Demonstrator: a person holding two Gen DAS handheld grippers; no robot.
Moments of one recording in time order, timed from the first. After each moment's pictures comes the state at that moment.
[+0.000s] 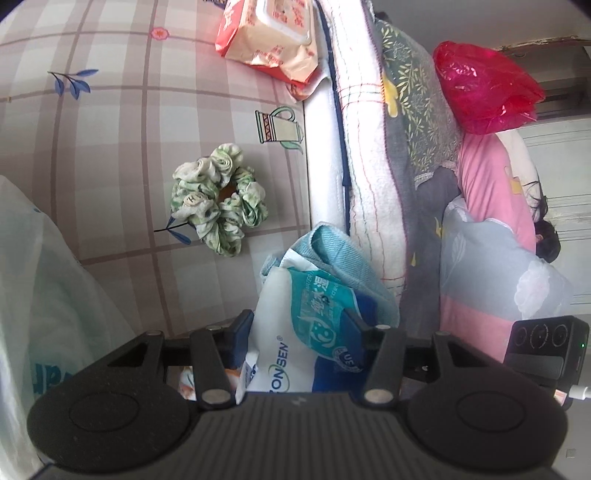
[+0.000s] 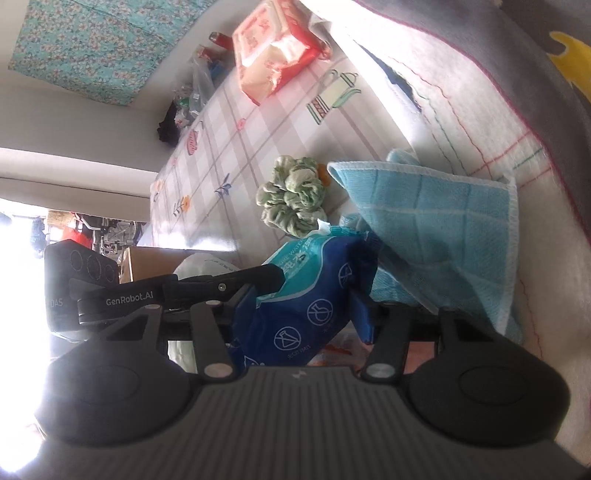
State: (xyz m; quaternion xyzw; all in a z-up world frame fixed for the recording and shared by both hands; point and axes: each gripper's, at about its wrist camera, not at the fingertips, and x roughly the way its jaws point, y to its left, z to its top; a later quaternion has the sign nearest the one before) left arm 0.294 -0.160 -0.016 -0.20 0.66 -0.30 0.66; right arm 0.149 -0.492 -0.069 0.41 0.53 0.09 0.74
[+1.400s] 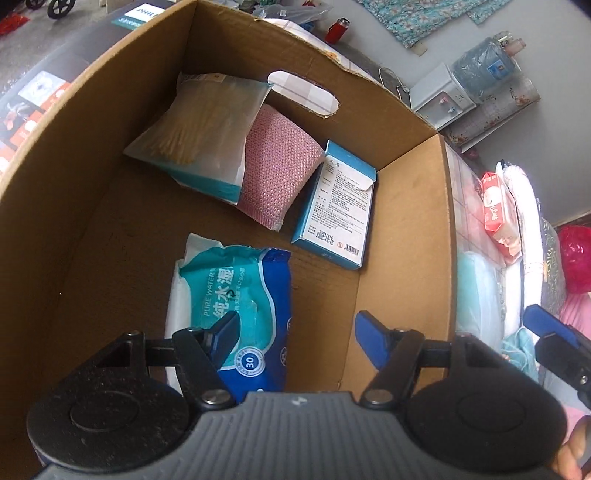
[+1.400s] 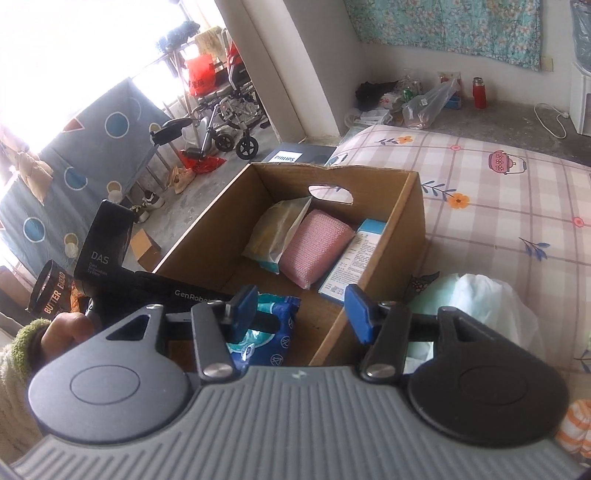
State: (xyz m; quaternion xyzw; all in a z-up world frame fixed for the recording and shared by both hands) left arm 0.190 0.199 -0.008 -0.25 0.56 -0.03 0.79; right arm 0.136 -0.144 0.045 0.07 0.40 0.35 0.84
